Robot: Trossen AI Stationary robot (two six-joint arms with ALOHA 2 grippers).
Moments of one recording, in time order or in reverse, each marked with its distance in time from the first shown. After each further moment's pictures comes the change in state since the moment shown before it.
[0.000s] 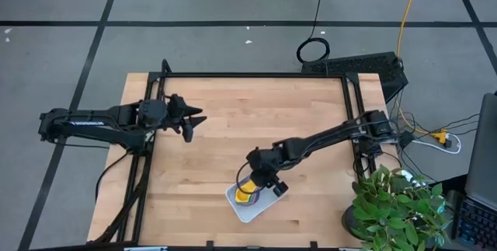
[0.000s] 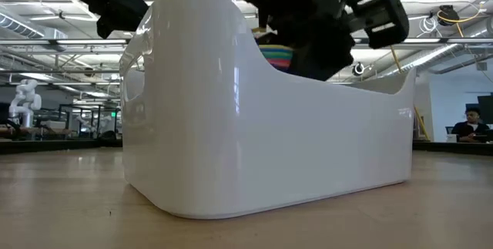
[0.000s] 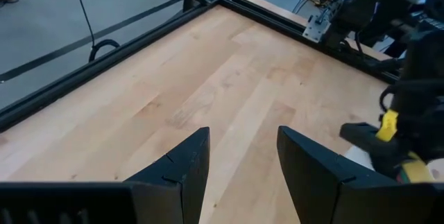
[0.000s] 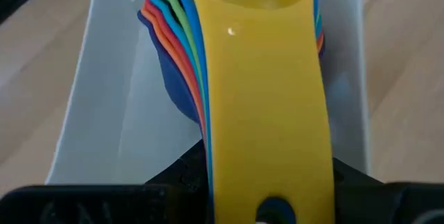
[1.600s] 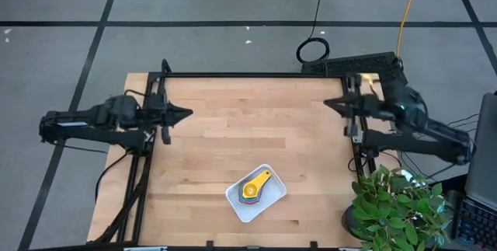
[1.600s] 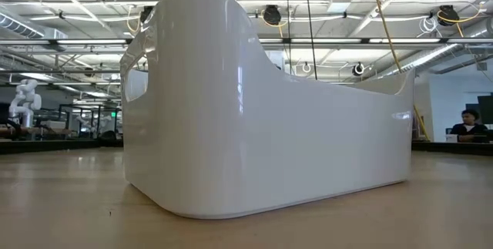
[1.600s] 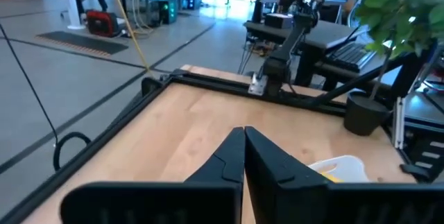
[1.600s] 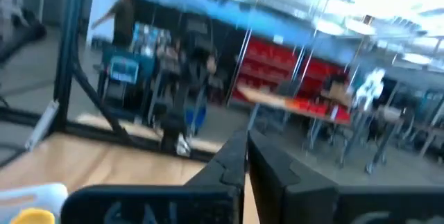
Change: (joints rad) left arm -0.056 -0.183 0.069 0.026 0.079 0.255; right arm -0.499 -1.400 -0.586 0.297 0.076 0.125
